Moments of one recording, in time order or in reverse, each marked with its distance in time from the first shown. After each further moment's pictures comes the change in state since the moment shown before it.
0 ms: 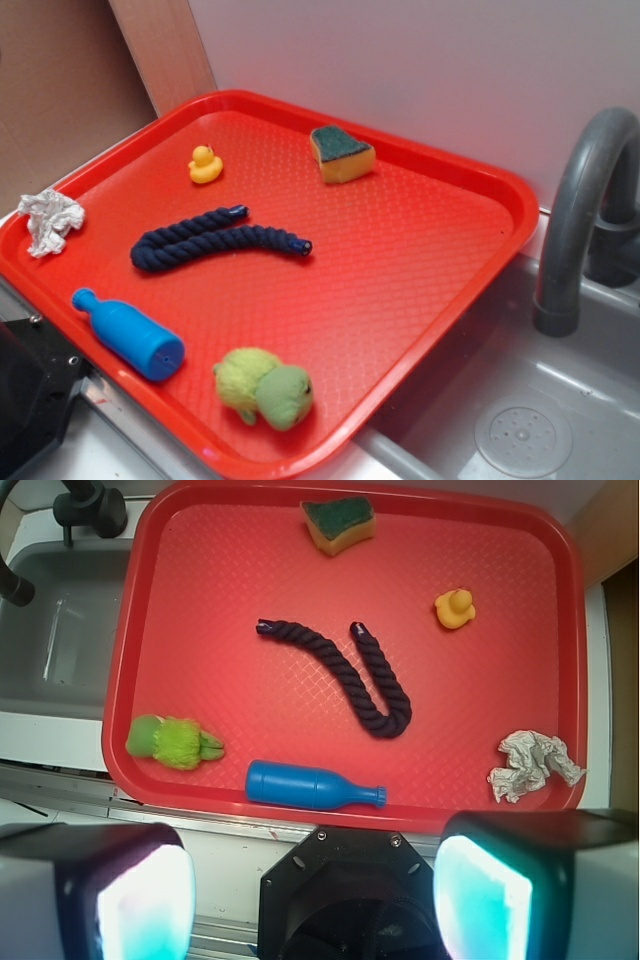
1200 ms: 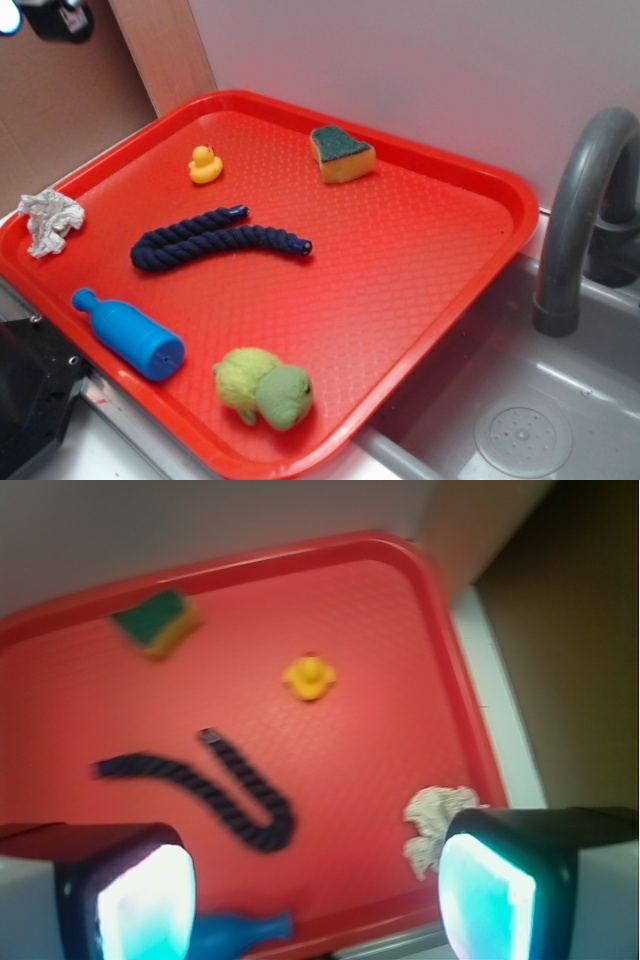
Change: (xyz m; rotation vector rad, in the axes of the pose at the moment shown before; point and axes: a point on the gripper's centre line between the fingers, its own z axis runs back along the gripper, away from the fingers) arm 0.052 0.110 -0.047 0.142 -0.062 0.397
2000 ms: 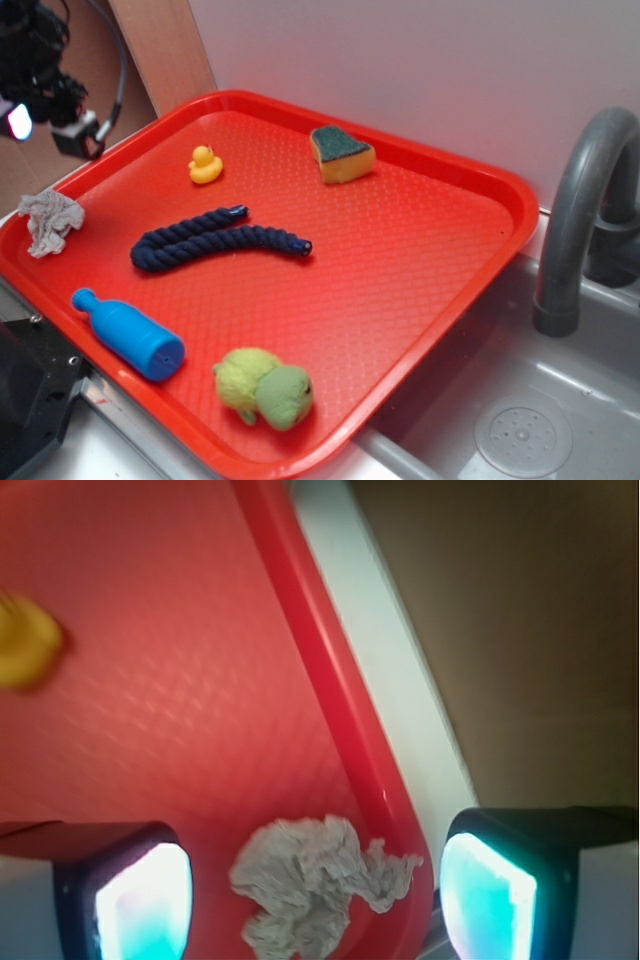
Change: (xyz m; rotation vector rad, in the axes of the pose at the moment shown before) arm -0.009 0.072 -0.113 0.217 0.156 0.066
